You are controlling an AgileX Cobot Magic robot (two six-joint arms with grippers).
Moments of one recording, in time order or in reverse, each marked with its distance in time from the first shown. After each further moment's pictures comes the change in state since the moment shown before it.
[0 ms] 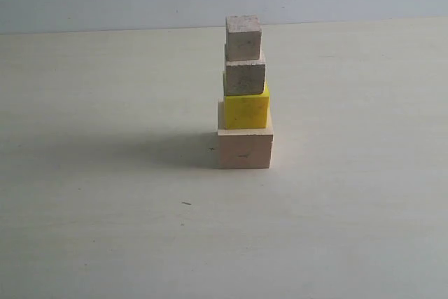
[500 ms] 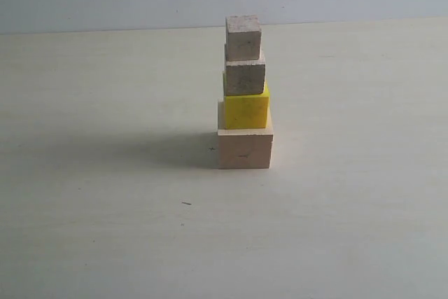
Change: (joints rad) left arm 0.000 0.000 0.000 0.000 0.000 0.000; right arm 0.000 0.000 0.000 -0.022 0.013 0.000
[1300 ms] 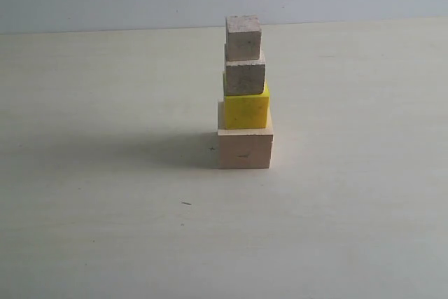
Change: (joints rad) left arm 0.000 0.000 0.000 0.000 0.000 0.000; right arm 0.000 -0.130 0.073 -1.040 0.174 0.867
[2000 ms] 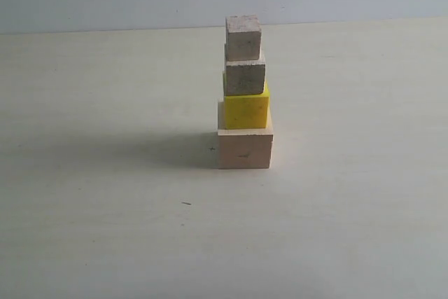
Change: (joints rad) left arm 0.000 0.000 0.000 0.000 0.000 0.000; right arm 0.099 -0.087 0.274 -0.086 -0.005 0.024
